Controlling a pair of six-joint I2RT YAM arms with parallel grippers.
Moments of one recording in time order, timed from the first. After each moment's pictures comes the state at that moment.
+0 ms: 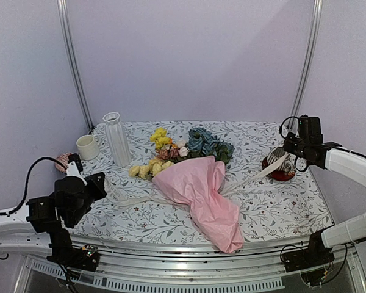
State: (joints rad) left arm -1.02 0.59 0.35 -0.16 -0.87 -0.86; right arm 0.19 1.27 0.83 -0.13 0.31 0.46
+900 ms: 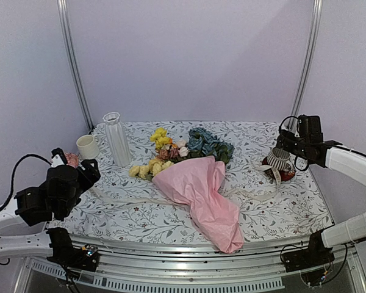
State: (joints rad) left arm -0.93 0.57 0.50 -0.45 -0.94 -1.02; right arm 0.18 1.27 0.85 -0.17 0.25 0.47
